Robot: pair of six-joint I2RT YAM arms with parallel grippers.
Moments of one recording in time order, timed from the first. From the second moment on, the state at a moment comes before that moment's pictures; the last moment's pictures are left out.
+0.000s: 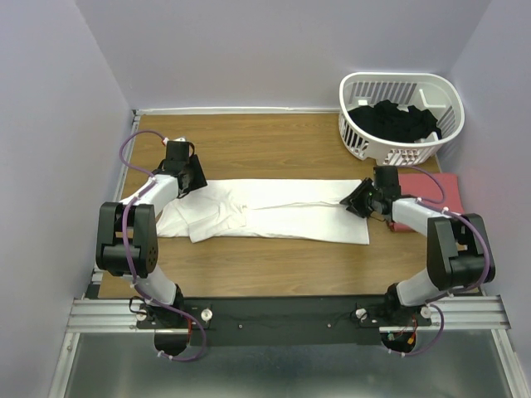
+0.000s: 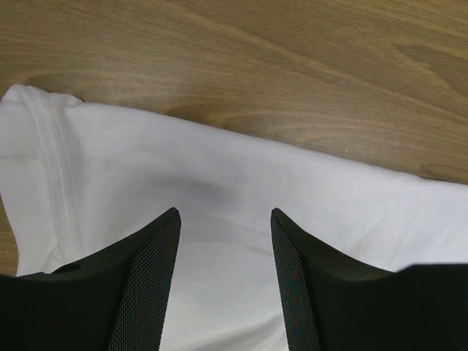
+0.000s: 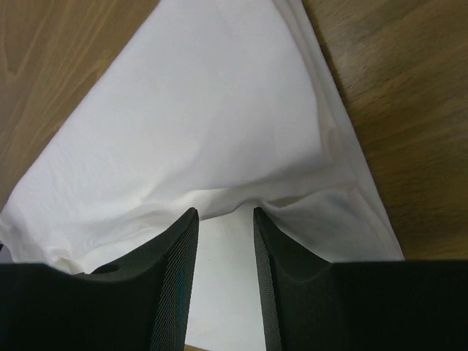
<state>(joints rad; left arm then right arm) -0.07 1.64 0.99 -0.22 -0.05 -0.37 0.10 1.52 0.69 -0.05 -0.17 0.84</state>
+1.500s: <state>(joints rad) -0.07 1.64 0.99 -0.22 -0.05 -0.37 0.10 1.53 0.78 -0.15 -0.13 0.81</state>
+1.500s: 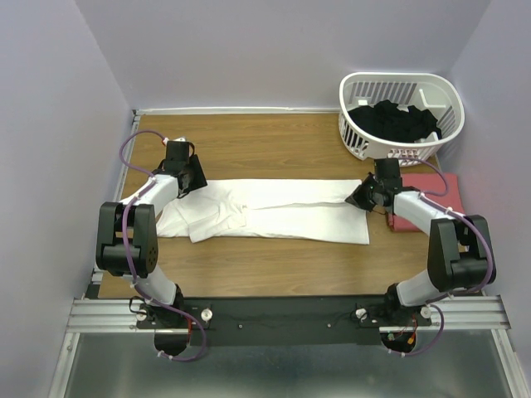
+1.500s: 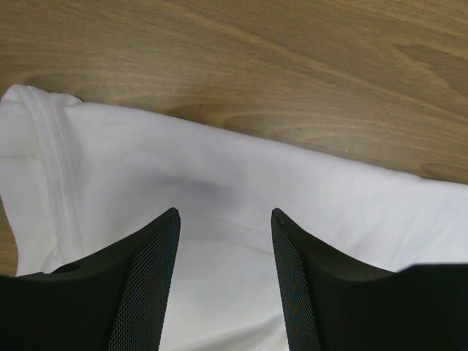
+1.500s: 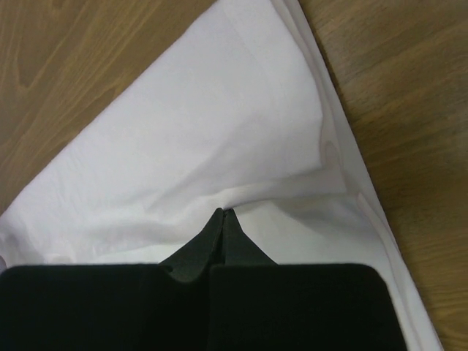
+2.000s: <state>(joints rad) -0.07 1.64 0.99 -0.22 -0.05 -0.37 0.10 1.50 0.76 -0.24 -0.14 0.76</state>
